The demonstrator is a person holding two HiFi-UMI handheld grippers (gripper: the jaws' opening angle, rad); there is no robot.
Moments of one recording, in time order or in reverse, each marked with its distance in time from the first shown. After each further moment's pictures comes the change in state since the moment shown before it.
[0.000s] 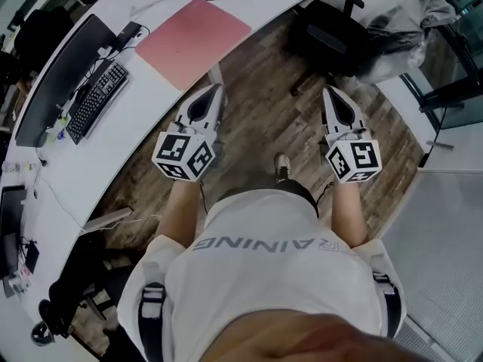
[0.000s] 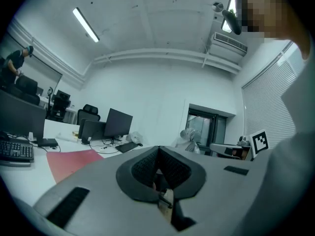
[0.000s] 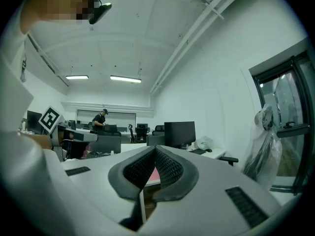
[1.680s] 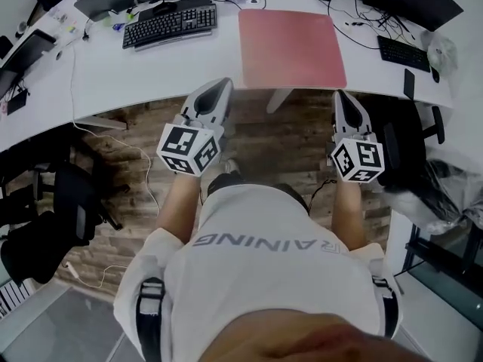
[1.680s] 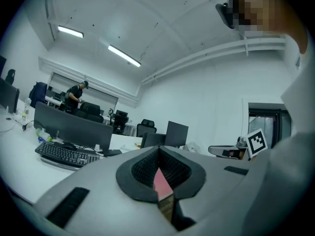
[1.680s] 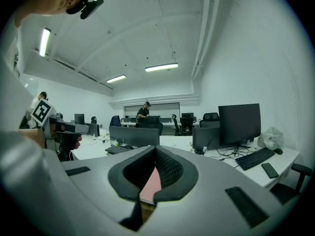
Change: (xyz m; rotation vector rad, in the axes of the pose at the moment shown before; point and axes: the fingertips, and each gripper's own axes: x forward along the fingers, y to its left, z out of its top) left arm -0.057 0.165 0.027 -0.041 -0.132 0.662; right arm 0.276 0.097 -0.032 -0.032 0.128 0.608
